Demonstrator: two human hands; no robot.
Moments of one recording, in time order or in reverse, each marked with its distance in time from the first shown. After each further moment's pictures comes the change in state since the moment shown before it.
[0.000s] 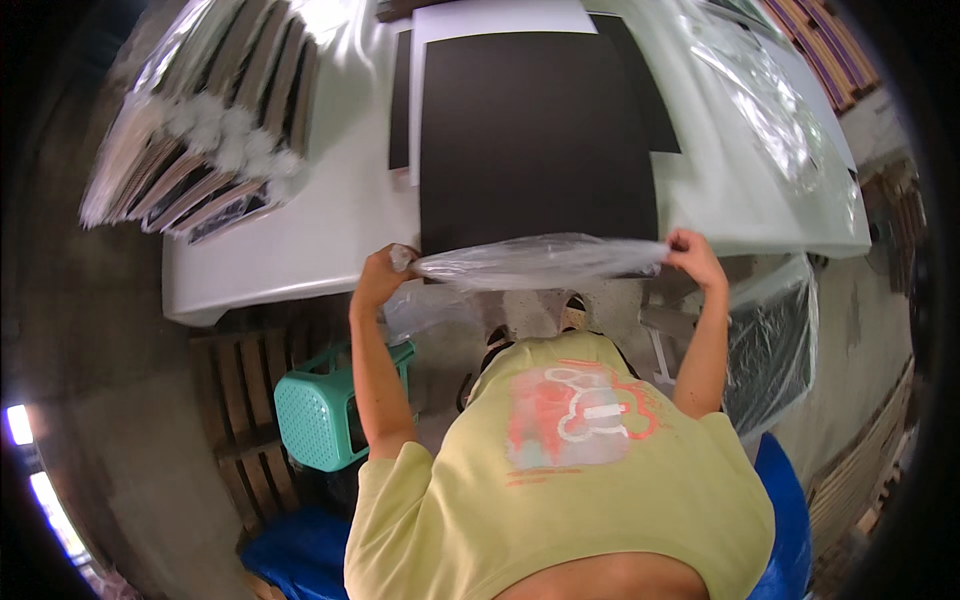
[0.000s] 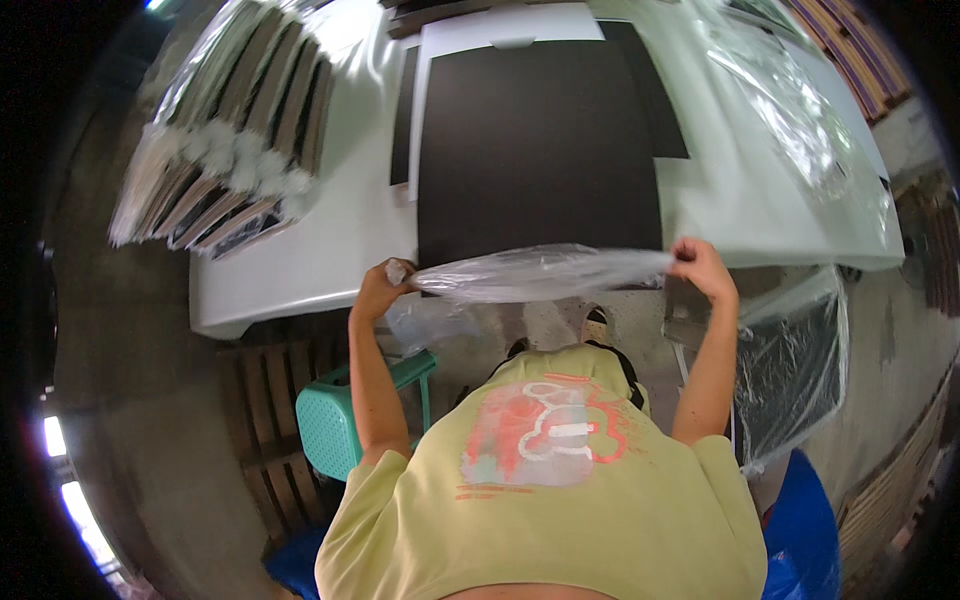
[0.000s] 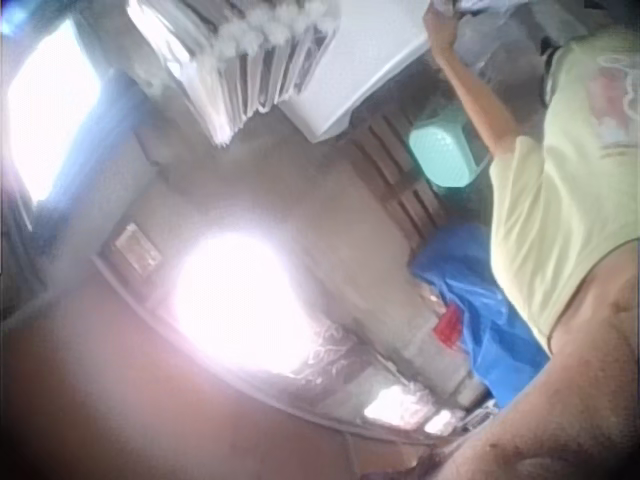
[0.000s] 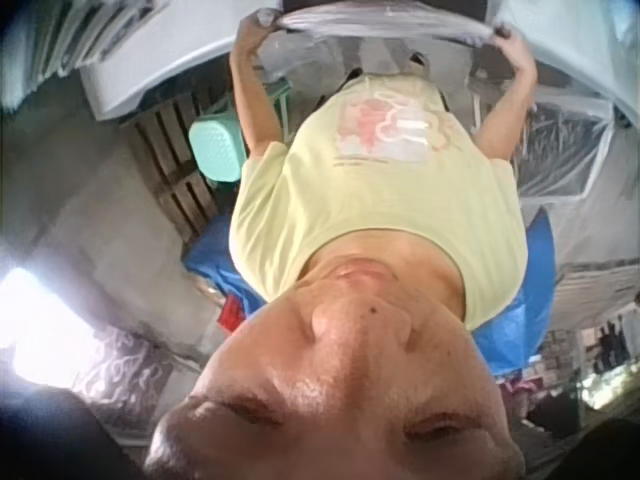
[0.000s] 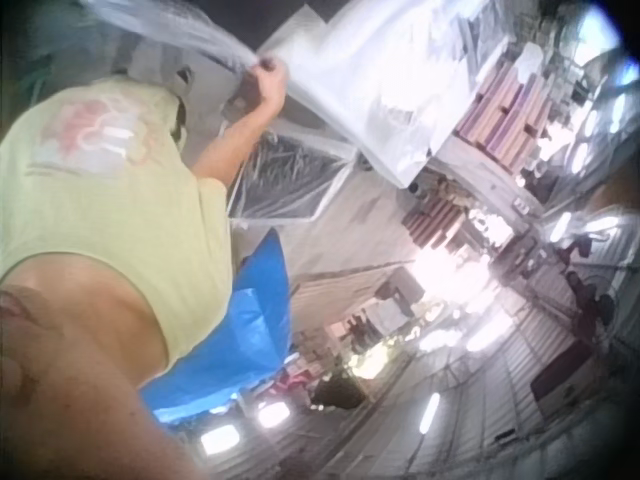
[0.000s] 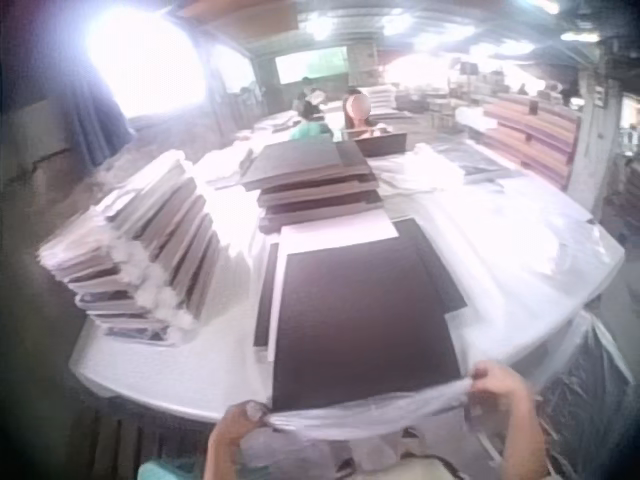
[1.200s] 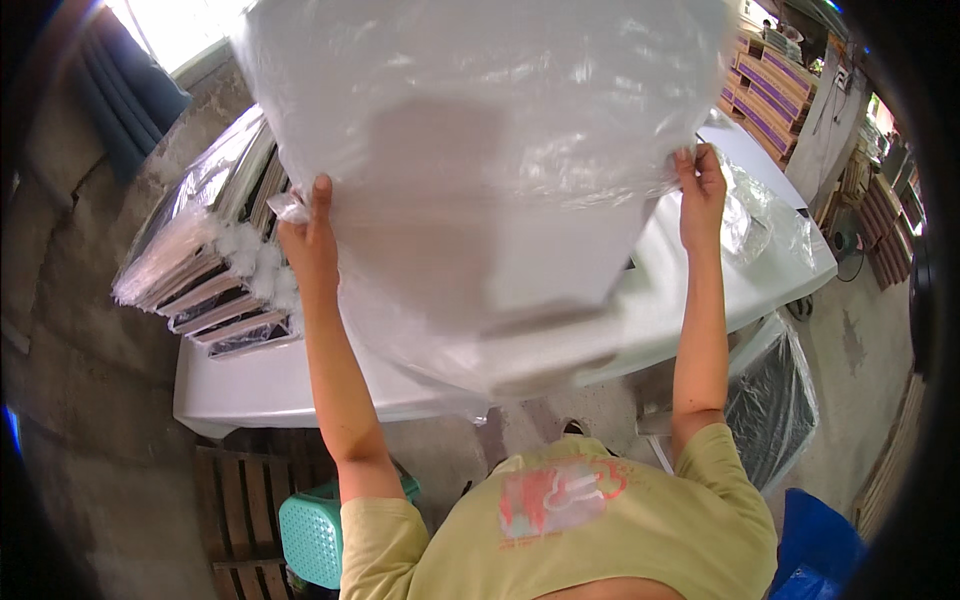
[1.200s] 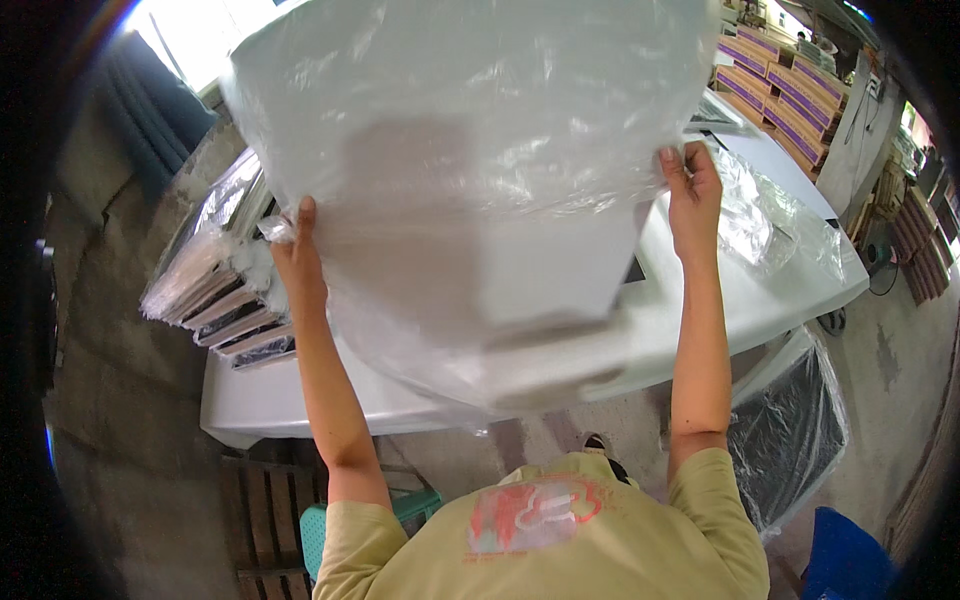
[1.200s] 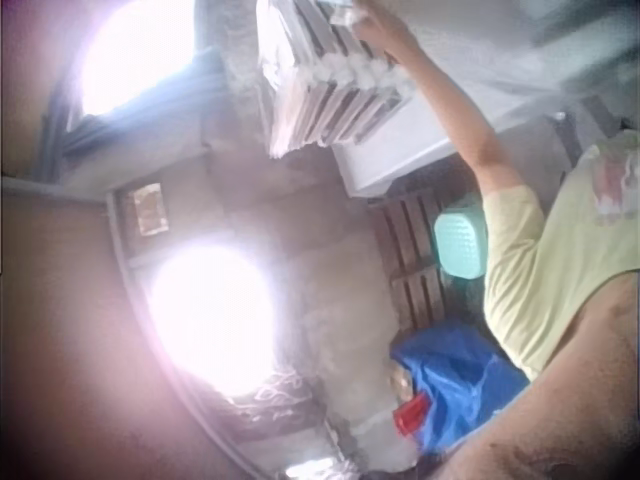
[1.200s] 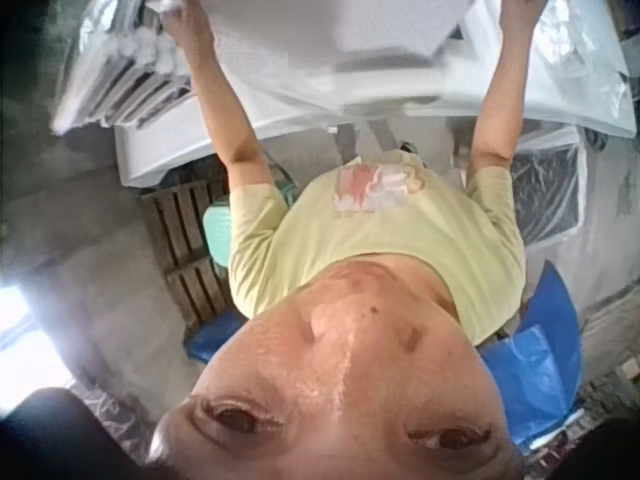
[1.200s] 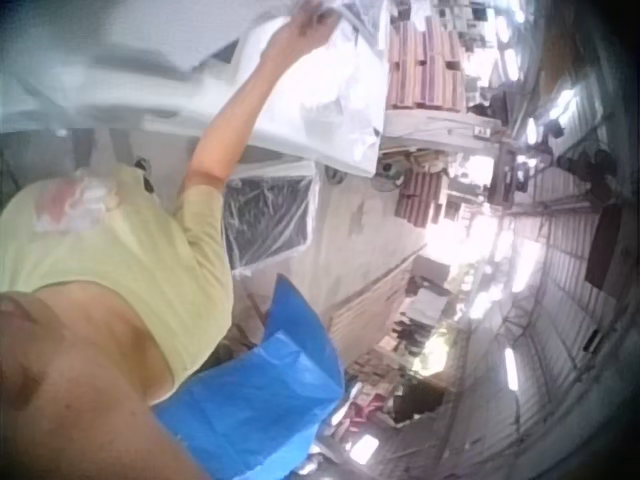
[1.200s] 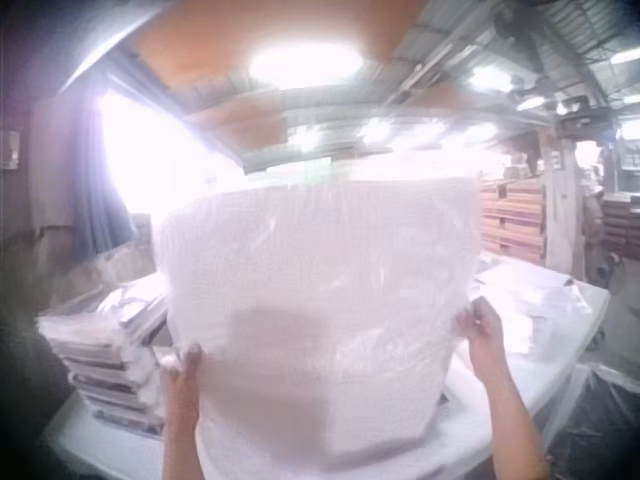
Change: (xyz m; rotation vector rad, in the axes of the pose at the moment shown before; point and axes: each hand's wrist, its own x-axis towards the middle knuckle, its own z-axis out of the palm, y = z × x) left_hand 0.044 0.254 -0.139 -0.571 0.782 0.609; right_hand -0.009 -0.267 -0.065 0.313 0.804 -0.899
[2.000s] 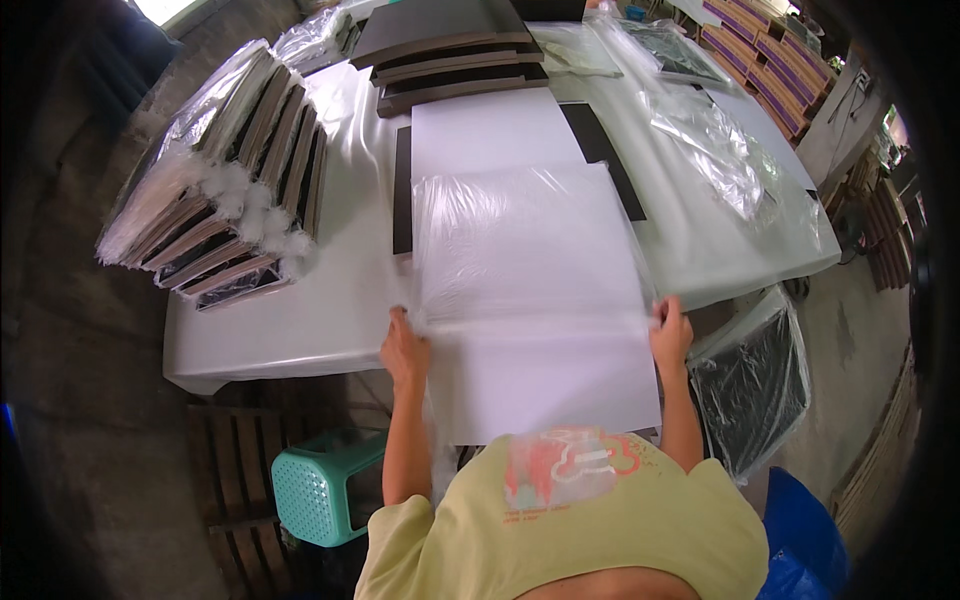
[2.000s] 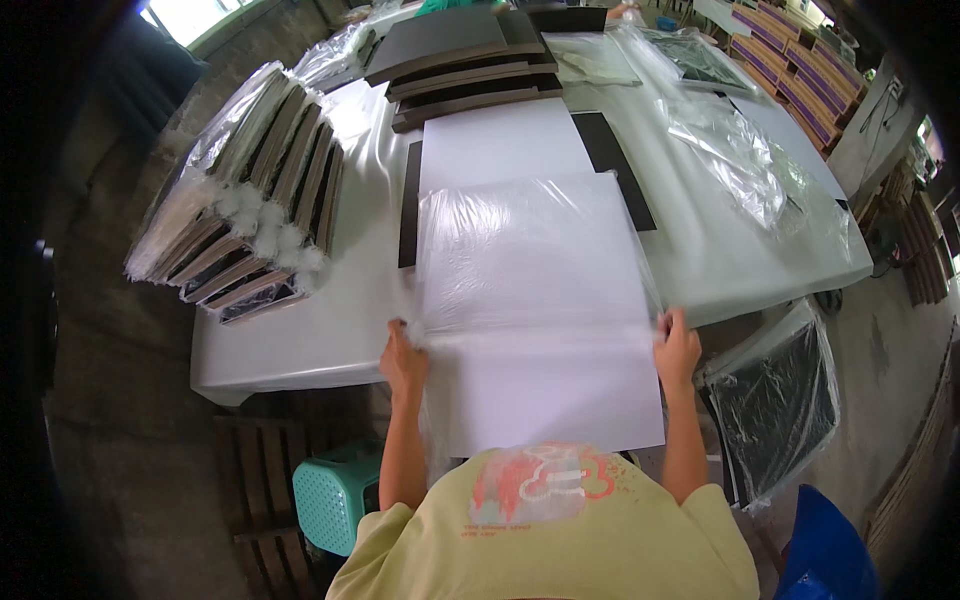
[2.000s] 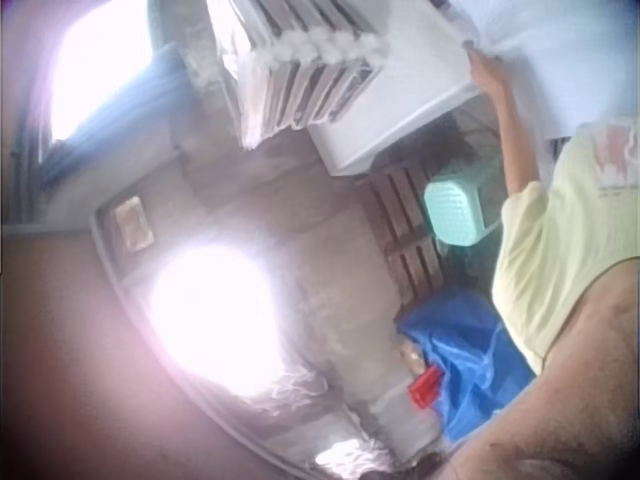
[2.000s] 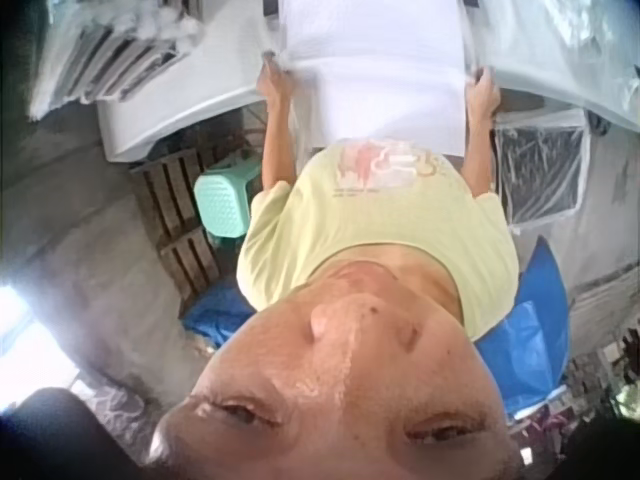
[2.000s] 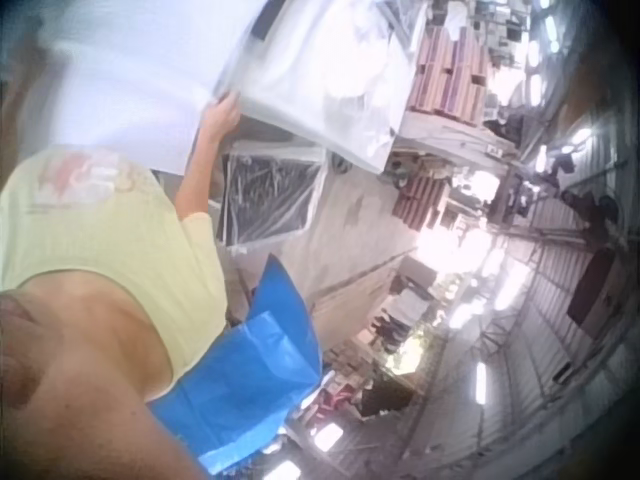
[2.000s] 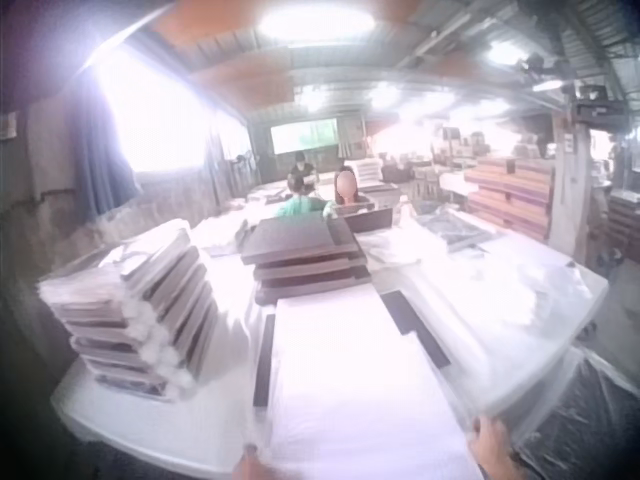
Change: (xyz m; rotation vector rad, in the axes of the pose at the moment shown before) left_hand -0.234 -0.144 -0.063 1.153 -0.350 -0.327; right_hand -0.246 0.091 -0.066 -1.048 -0.198 0.156
